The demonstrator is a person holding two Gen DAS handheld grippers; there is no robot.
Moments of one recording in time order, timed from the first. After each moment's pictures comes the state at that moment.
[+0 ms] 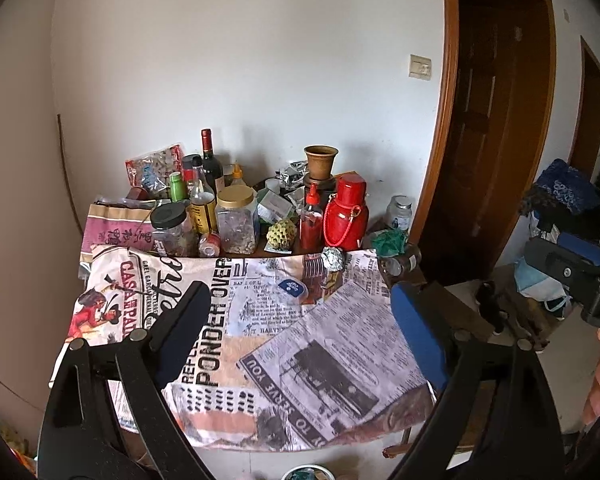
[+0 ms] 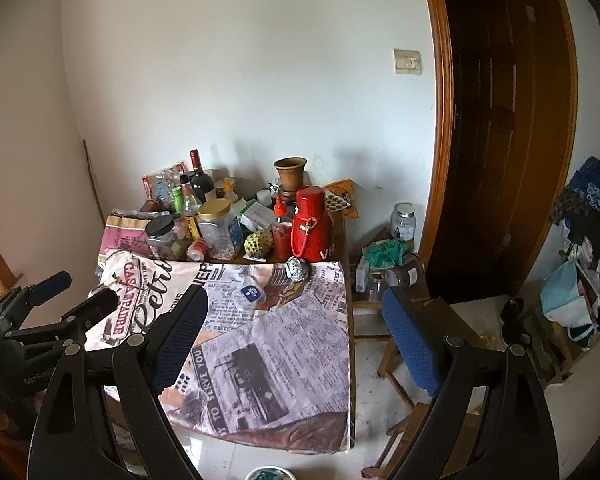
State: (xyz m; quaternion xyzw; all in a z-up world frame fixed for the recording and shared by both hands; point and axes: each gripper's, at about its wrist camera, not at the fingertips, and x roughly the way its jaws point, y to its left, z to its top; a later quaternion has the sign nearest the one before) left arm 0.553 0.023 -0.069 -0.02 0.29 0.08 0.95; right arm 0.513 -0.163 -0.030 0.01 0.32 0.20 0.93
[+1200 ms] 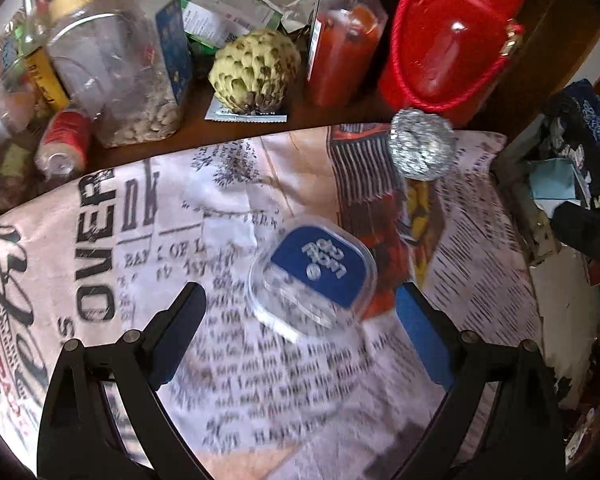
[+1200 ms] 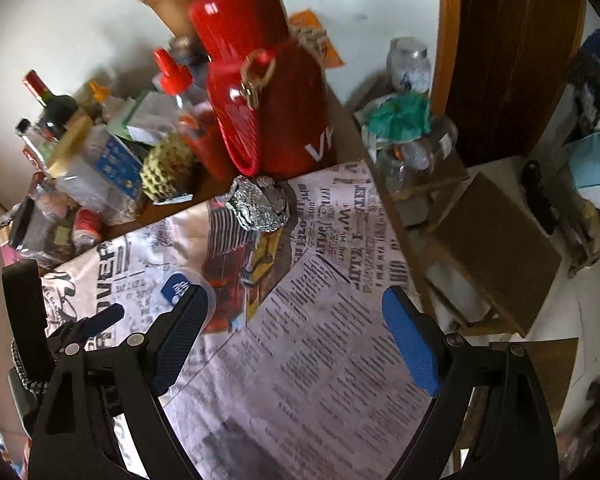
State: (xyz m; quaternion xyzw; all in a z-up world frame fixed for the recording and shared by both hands) left arm 0.861 0.126 -0.338 -0.04 0.55 -0.02 0.83; right arm 0.750 -0.068 -0.244 0.08 0.56 0.10 0.82
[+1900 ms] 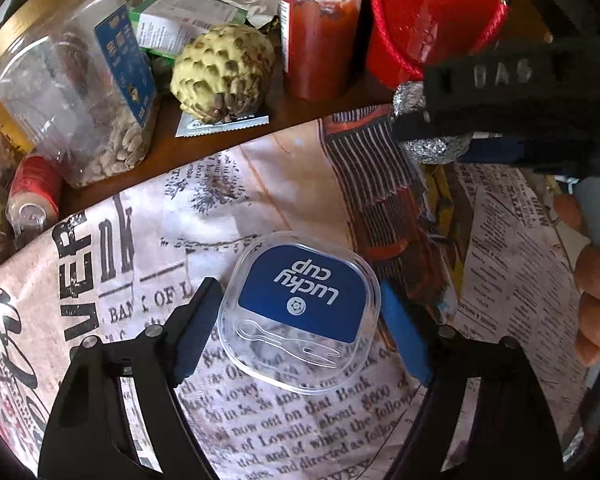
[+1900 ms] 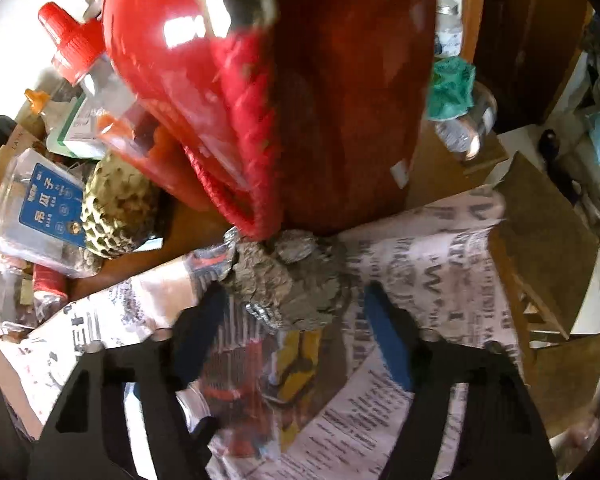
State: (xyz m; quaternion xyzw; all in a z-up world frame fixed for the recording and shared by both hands) left arm 0.873 0.119 -0.362 0.03 0.54 -0.05 0.84; right arm 0.835 -0.021 -0.320 0.12 0.60 0.08 0.78
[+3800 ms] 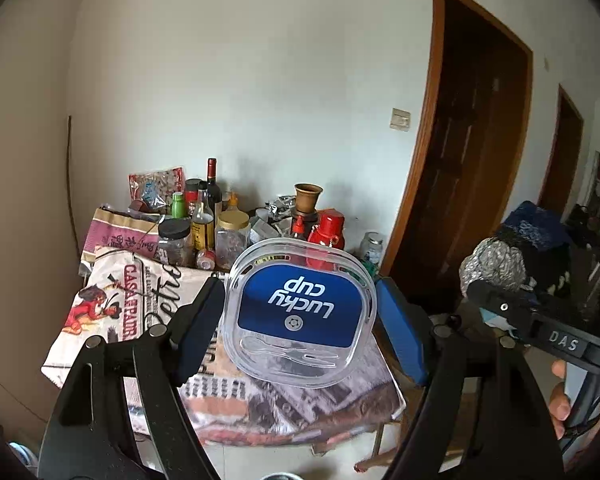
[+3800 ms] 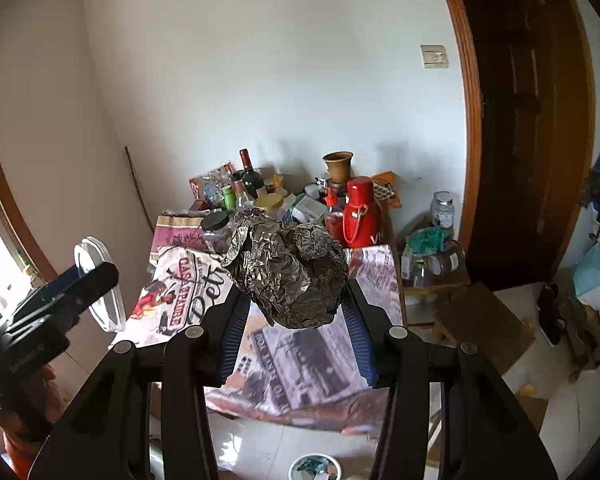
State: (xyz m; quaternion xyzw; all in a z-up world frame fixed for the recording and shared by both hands) left arm 0.426 0.045 -0.033 -0.06 0.22 0.04 0.97; right arm 0.447 -0.152 -0.023 0.05 0.32 0.26 0.91
